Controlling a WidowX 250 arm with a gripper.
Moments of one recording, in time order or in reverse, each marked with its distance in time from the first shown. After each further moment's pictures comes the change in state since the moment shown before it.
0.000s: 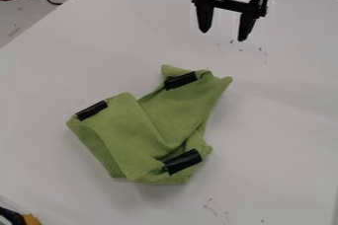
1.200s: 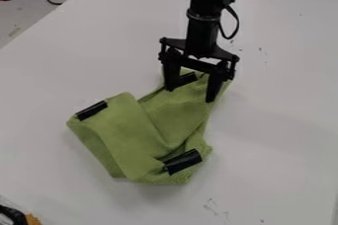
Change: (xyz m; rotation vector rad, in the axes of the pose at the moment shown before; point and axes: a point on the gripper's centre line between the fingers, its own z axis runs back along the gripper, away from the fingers) arm -0.092 0.009 -0.041 0.046 0.165 0.058
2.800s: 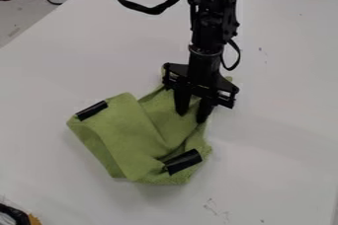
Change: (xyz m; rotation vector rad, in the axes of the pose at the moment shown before) arm -0.002 -0.006 -0.031 0.021 -0.089 -0.080
